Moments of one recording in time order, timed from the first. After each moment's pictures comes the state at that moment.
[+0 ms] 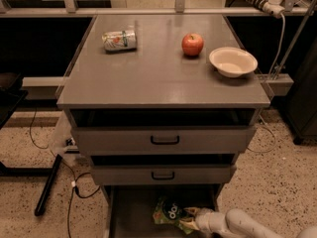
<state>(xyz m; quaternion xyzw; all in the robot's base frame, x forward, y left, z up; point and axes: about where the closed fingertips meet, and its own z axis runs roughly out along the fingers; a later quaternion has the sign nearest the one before) 0.488 -0.140 0.172 -0.48 0.74 0.24 0.41</state>
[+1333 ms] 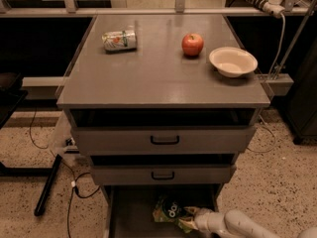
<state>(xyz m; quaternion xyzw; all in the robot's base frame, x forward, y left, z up) 0.493 -0.141 0.169 -0.46 0.75 0.23 0.41</state>
